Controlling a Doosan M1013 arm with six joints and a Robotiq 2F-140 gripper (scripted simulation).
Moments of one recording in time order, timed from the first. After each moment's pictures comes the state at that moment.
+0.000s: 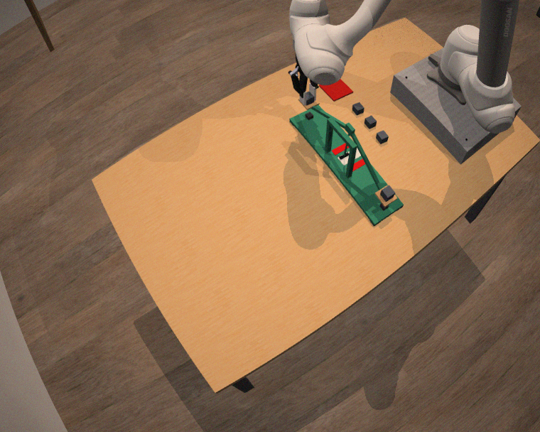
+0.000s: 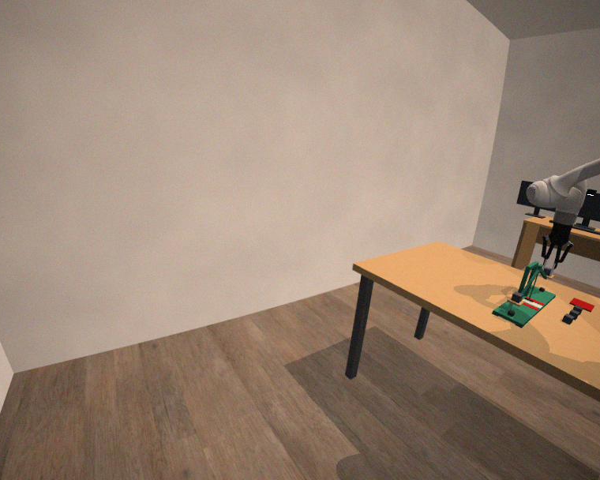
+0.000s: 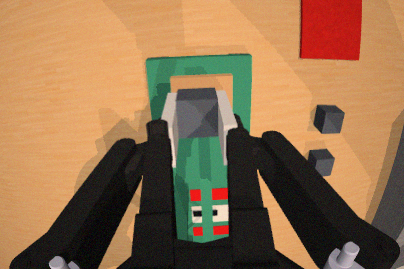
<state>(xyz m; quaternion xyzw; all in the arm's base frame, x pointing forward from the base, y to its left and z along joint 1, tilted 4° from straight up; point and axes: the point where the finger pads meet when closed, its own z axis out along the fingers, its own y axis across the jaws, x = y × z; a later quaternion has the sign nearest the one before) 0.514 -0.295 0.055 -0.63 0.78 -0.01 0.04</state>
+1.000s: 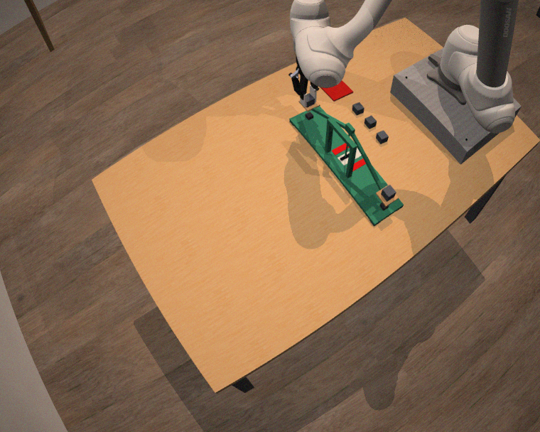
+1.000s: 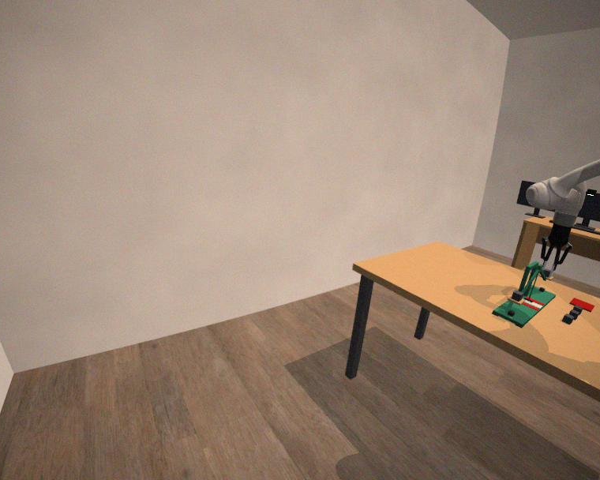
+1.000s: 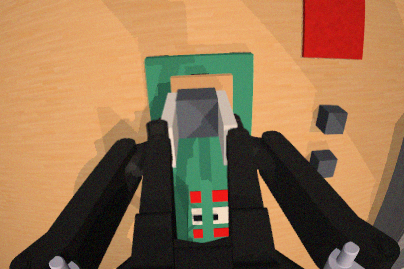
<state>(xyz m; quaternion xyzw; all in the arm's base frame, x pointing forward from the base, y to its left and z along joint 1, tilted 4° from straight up) 0.515 -0.292 0.048 -0.63 0.78 -0.01 0.04</state>
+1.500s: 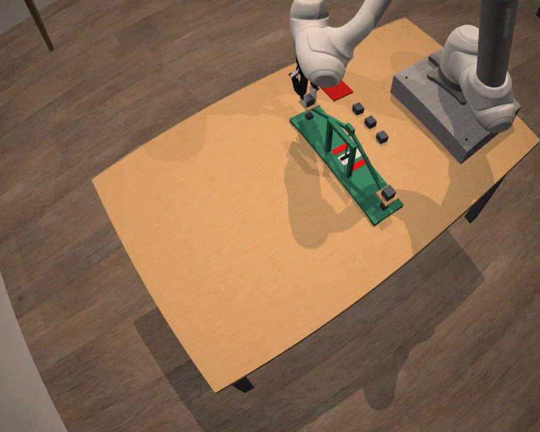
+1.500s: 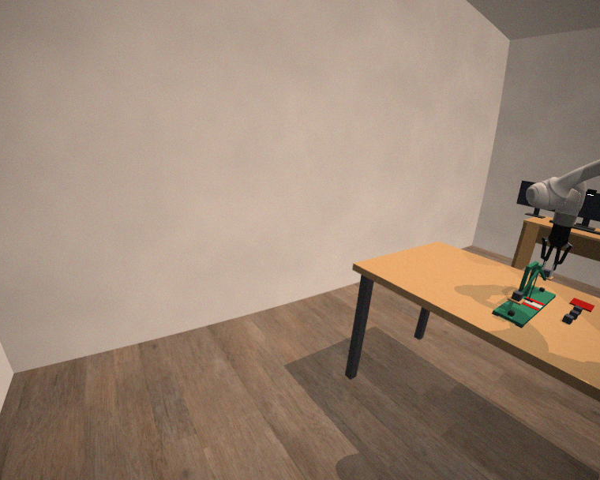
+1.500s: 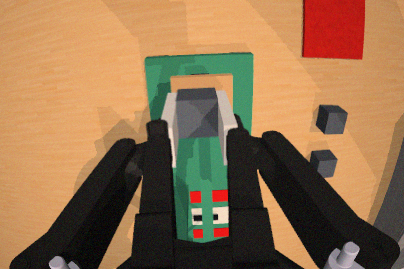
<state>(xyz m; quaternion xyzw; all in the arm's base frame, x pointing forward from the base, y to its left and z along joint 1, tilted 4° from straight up) 0.515 -0.292 0.048 -0.63 0.78 -0.01 0.04</state>
